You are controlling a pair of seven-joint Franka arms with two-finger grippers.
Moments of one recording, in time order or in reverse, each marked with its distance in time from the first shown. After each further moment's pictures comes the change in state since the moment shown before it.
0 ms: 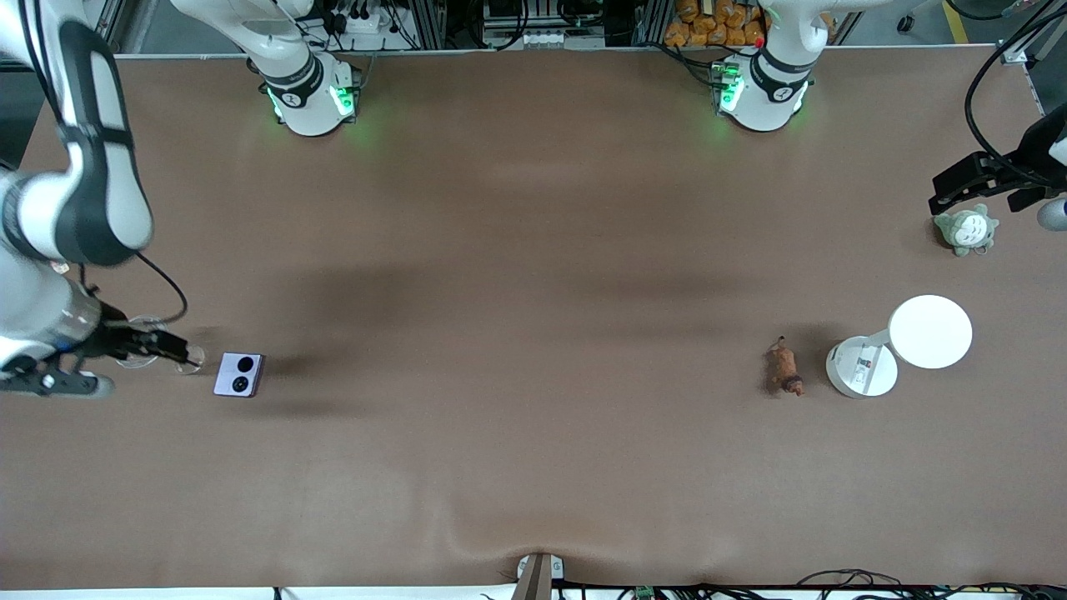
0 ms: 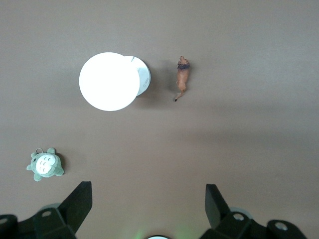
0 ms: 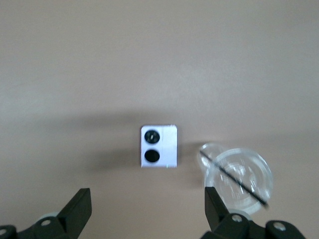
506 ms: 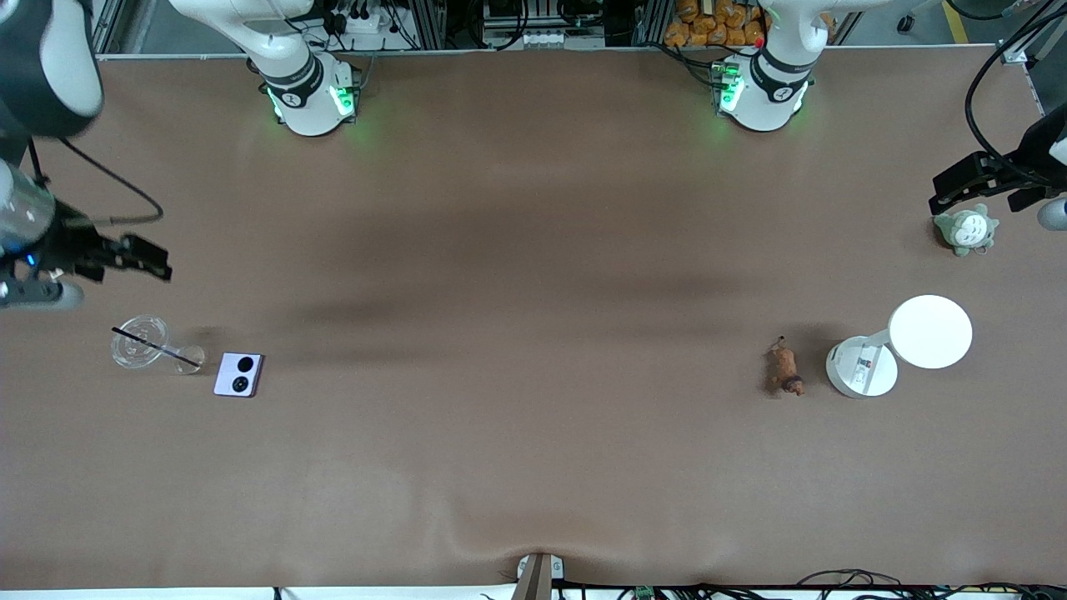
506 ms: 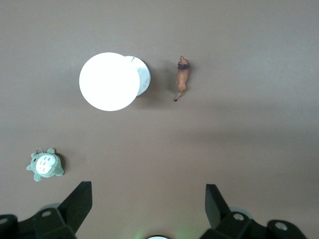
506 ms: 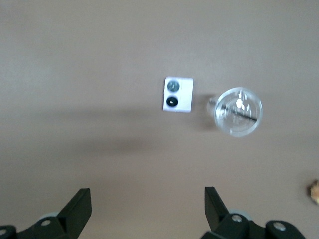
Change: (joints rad) left arm 0.000 0.000 0.000 0.000 0.000 0.000 0.000; right arm 0.044 -0.243 0.021 0.008 0.016 -0.336 0.001
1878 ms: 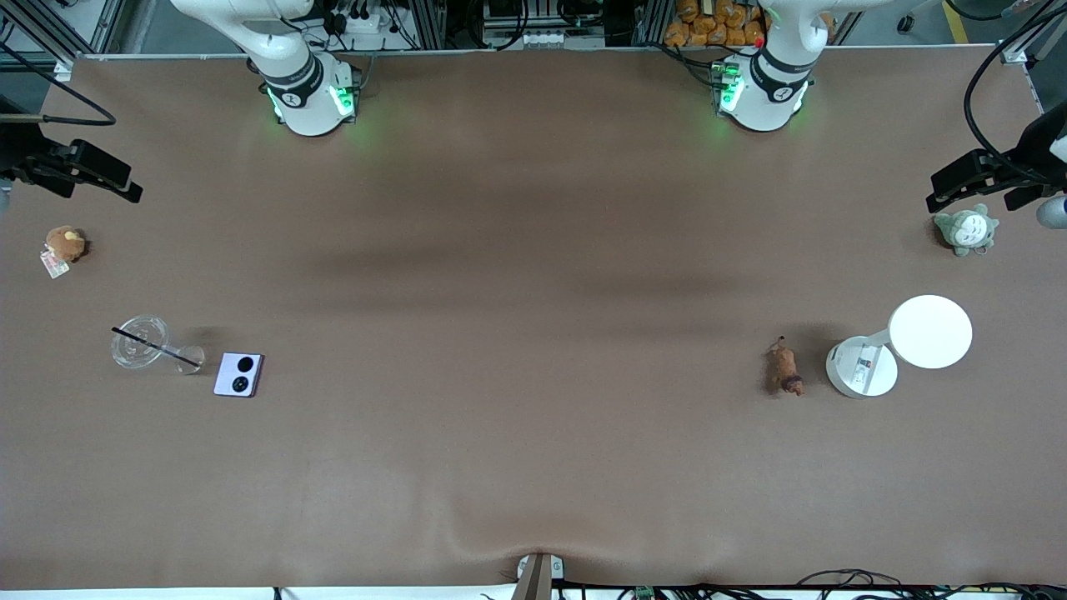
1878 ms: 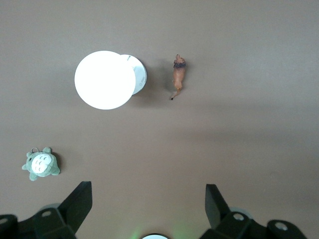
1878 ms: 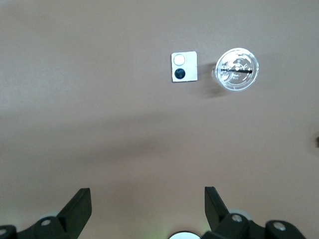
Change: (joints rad) left arm 0.000 0.000 0.000 0.004 -0.016 -0.009 0.000; right arm -0.046 -0.096 0.032 0.080 0.058 -0.179 0.118
